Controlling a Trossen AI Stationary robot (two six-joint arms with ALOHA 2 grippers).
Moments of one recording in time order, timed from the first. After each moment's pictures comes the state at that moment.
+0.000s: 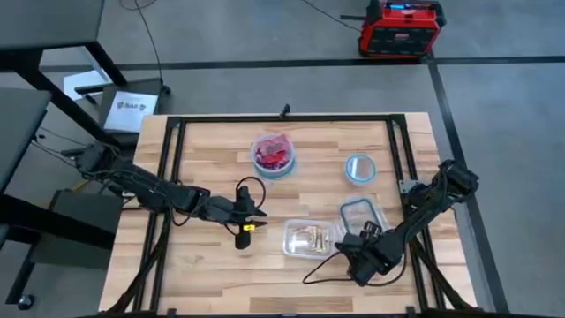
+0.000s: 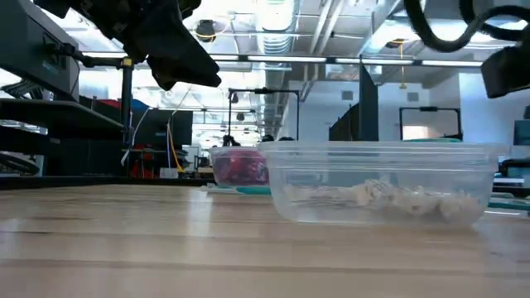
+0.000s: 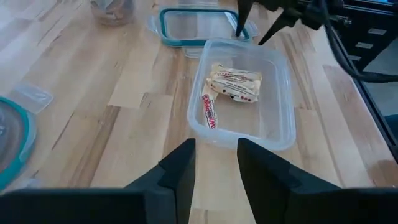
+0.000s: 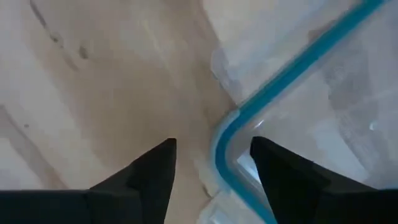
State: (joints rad) left arm -0.34 1.34 0.69 0.22 -0.32 -0.28; right arm 0.75 1.73 0.96 -0.79 0.21 1.20
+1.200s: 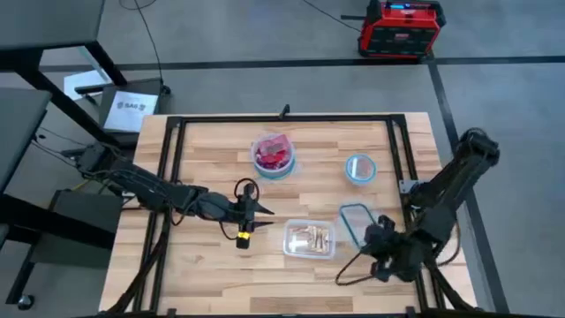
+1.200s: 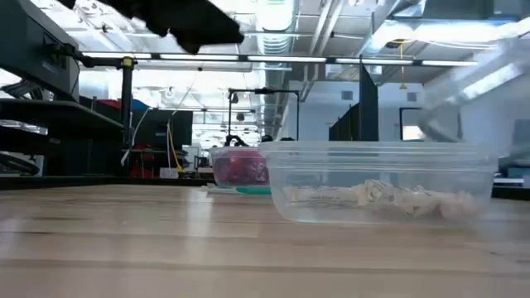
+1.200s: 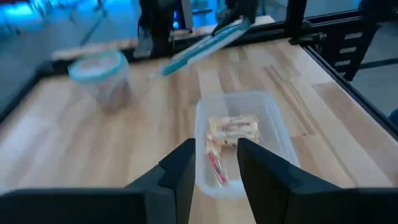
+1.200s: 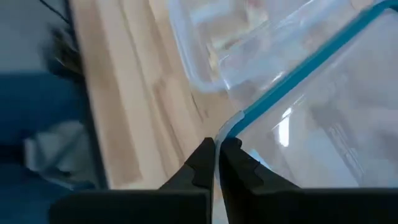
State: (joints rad) left arm -0.32 1.33 0.74 0.37 -0.32 0.11; right arm 0.92 1.21 0.96 -0.79 0.50 1.21
